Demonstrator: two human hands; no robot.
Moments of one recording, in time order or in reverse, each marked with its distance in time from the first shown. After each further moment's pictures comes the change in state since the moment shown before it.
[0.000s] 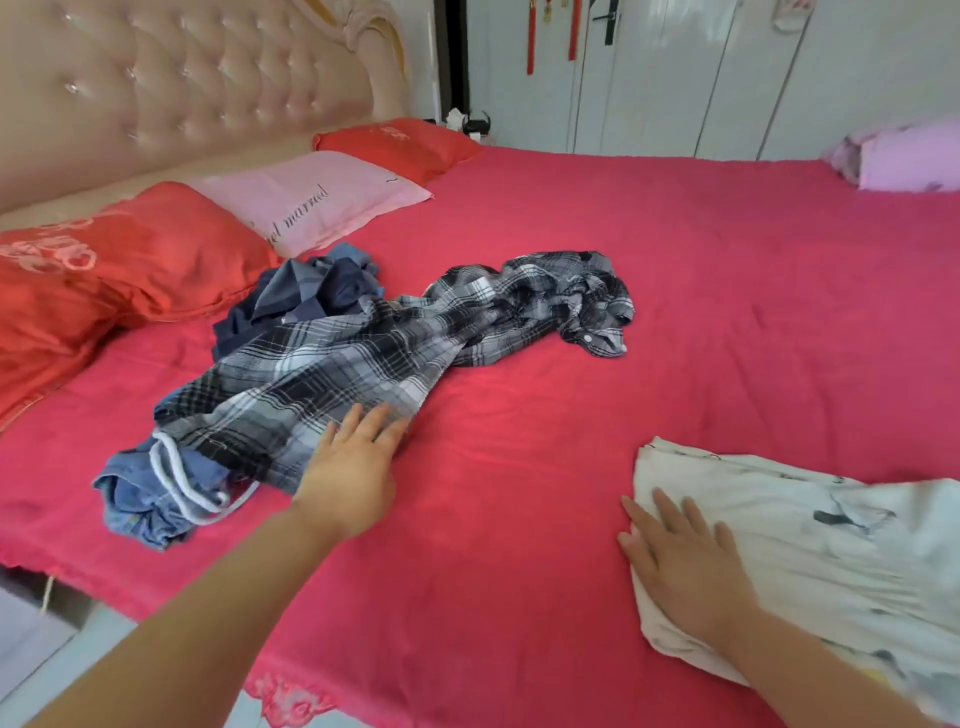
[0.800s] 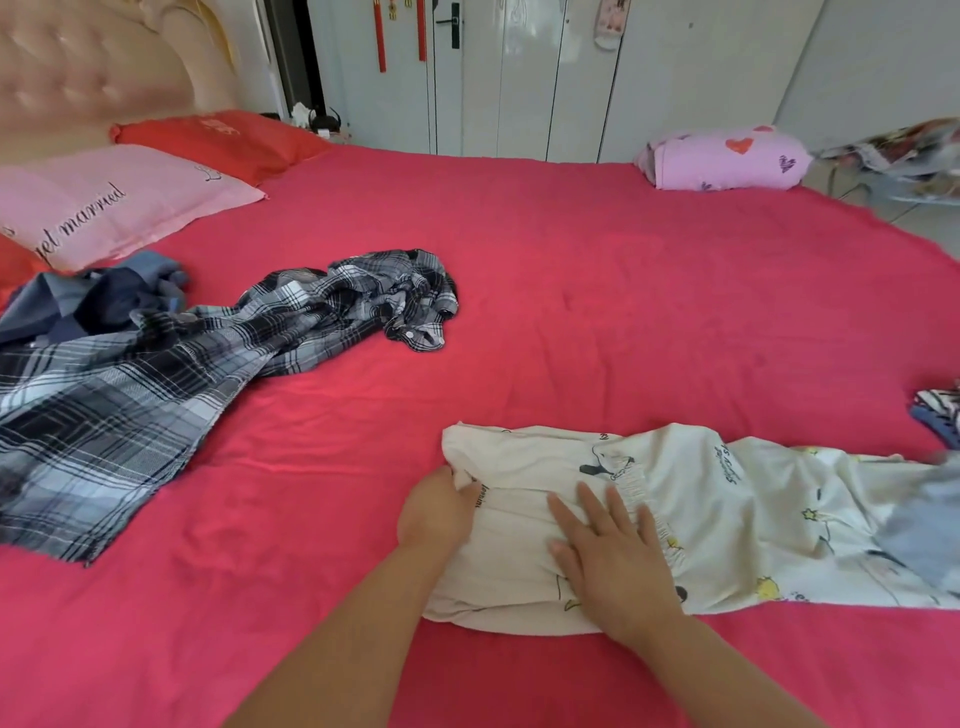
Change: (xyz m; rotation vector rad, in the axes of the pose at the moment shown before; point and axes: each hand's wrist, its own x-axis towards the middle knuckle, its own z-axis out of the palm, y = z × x) left_hand 0.021 0.269 0.044 -0.741 -0.136 -0.162; right_hand -0.047 0.120 0.000 -0.030 0.088 0.127
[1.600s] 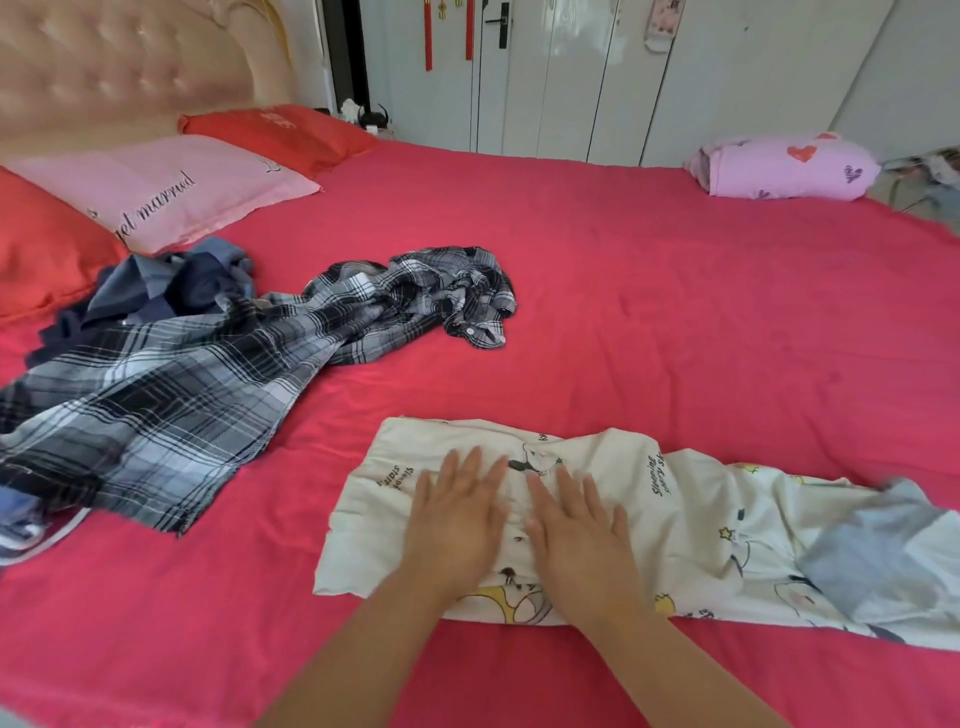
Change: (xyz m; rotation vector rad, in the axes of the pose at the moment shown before) left_hand -0.021 -0.061 -0.043 0.504 -0.027 0.357; right_hand 0.011 -0.102 0.001 0.142 0.075 -0.110
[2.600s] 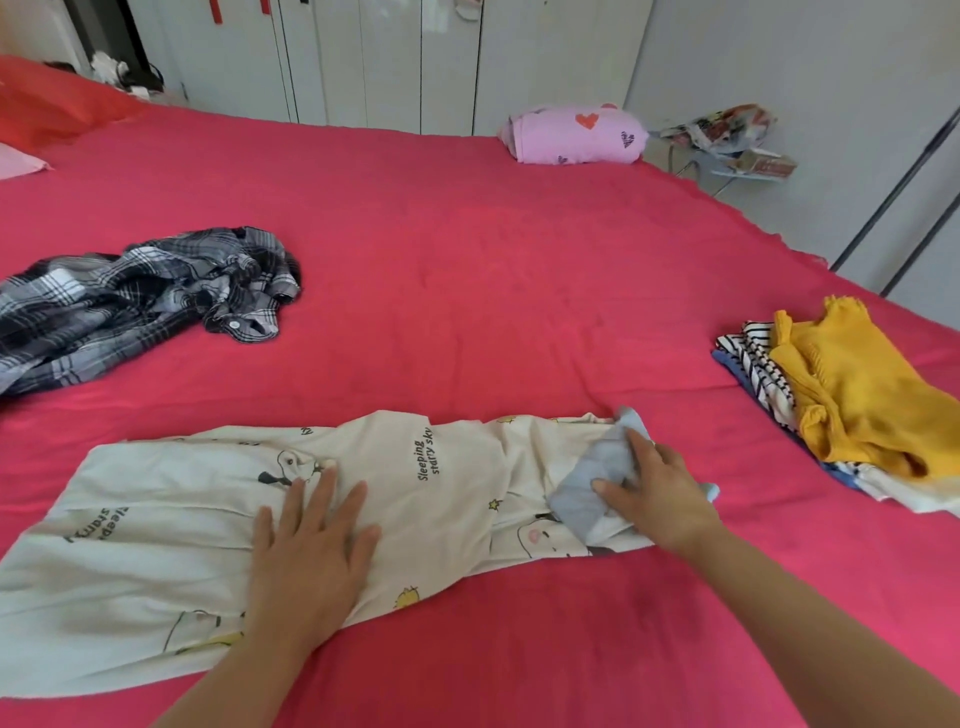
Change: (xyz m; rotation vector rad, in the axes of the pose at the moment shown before) left_hand 0.016 0.090 0.072 0.085 0.120 0.007; right_hand -0.060 0.277 -0.082 0.223 0.073 0.562
